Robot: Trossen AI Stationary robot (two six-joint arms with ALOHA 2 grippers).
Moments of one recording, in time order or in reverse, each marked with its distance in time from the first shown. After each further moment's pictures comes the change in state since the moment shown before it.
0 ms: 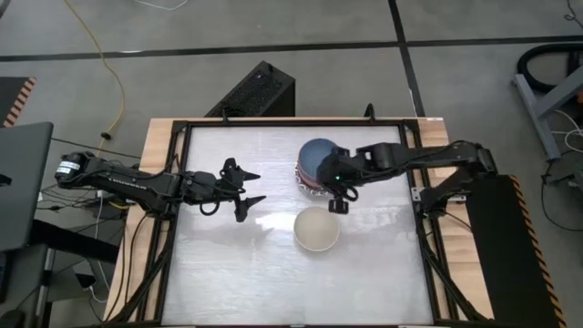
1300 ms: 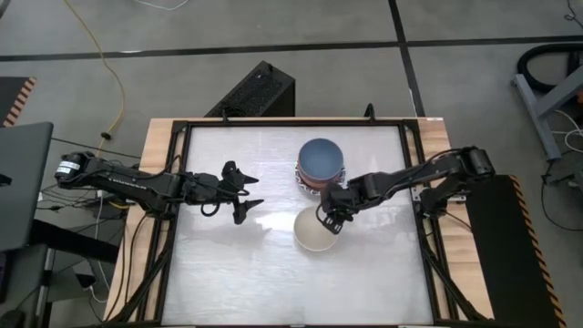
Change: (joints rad) left arm 0.000 0.000 0.000 -0.087 0.034 -0.044; right arm 0.089 0.029 -0.423 0.245 -0.052 0.669
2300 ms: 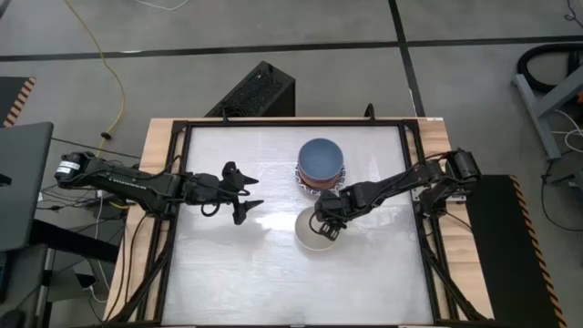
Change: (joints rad) left arm 0.000 0.000 0.000 -0.010 0.010 -0.016; right arm 0.022 0.127 -0.019 0.058 0.001 0.007
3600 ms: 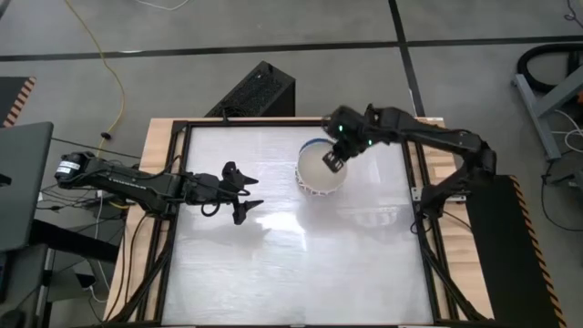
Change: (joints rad) left arm 0.000 0.000 0.000 -0.005 0.000 -0.001; right arm -0.475 -0.176 0.489 -0.399 -0.116 -0.286
